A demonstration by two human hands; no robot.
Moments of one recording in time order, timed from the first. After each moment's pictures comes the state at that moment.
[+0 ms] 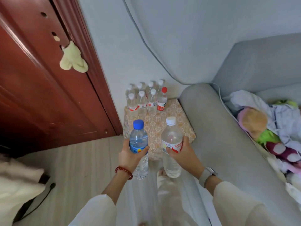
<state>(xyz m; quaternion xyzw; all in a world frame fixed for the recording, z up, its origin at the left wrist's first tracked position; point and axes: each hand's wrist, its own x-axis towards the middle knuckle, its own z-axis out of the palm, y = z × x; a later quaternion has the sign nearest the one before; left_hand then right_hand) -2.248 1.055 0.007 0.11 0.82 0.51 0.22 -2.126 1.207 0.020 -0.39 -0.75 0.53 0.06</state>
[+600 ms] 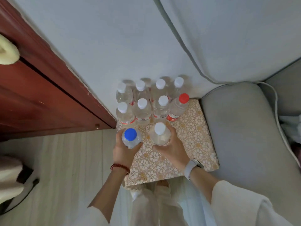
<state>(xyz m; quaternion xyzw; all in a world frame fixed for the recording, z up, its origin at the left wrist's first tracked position) -2.430 1.207 -0.166 0.02 0.86 0.47 0.20 -2.348 1.358 -0.149 -0.33 -0.78 0.52 -0.04</state>
